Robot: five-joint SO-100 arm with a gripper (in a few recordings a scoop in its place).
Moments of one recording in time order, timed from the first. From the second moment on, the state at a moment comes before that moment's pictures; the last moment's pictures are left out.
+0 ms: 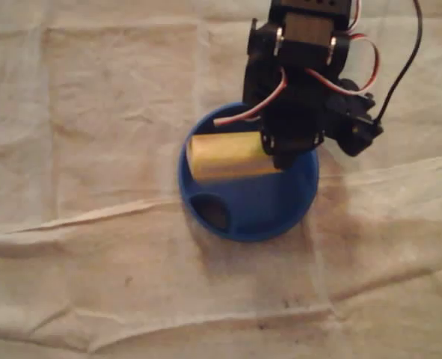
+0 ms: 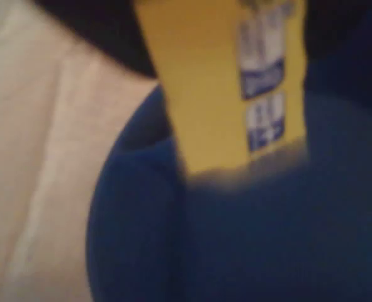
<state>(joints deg) 10.1 50.6 24.9 94.0 -15.9</state>
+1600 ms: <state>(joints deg) 5.9 71.5 24.4 100.9 -18.8</state>
